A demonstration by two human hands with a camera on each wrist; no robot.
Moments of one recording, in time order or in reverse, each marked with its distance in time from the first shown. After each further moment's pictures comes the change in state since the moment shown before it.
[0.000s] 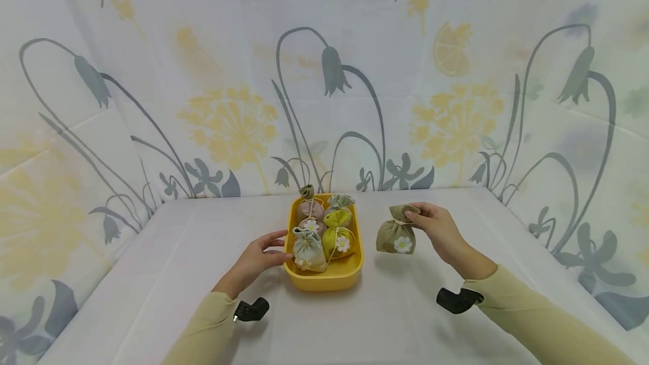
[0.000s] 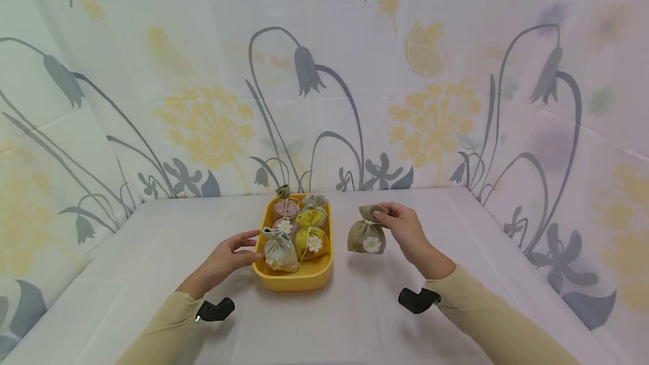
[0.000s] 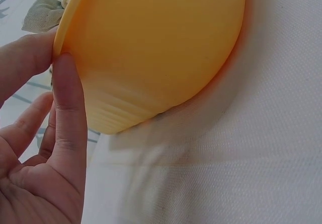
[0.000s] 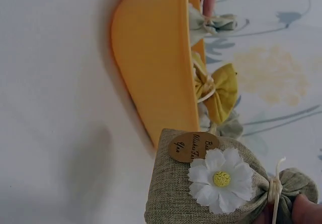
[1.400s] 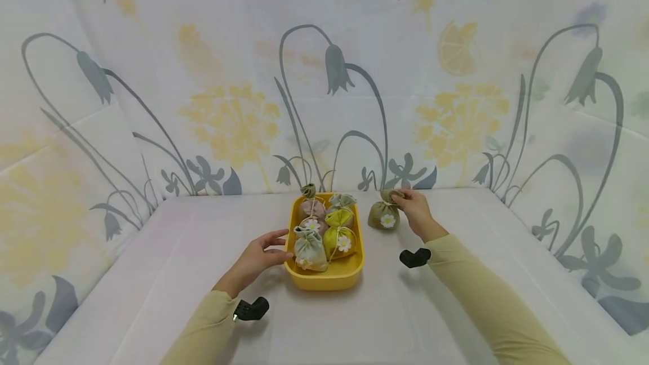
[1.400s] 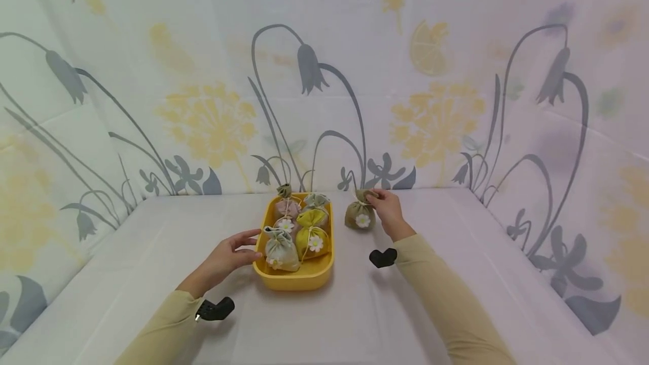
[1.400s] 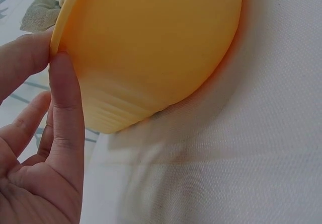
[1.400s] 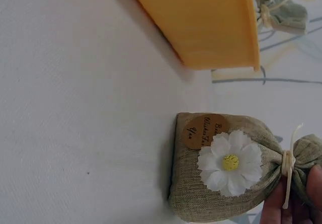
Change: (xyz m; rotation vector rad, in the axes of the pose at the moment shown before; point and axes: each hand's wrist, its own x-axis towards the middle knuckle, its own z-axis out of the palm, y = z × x) left_hand 0.001 -0.002 -0.001 -0.003 -0.015 -0.007; right_hand 0.093 0.056 0.014 0.097 0.147 0.127
